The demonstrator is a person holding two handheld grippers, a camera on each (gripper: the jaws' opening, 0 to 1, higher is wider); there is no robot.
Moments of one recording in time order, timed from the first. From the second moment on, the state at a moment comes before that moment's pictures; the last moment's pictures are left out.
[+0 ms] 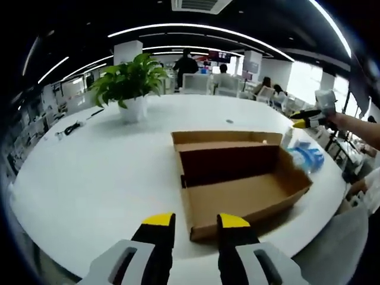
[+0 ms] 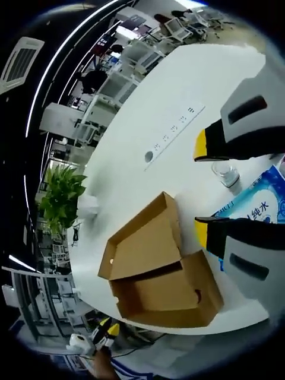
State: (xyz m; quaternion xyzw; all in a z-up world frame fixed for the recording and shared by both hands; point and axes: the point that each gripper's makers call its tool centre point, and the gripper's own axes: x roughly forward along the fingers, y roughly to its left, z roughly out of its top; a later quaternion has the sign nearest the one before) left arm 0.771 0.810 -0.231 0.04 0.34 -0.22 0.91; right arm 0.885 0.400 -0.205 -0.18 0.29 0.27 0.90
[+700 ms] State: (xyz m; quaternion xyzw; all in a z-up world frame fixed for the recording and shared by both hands) left arm 0.787 0.811 -0.265 0.04 0.40 -0.18 0.90; right arm 0.909 0.449 -0.220 -0.15 0.33 0.29 0.89
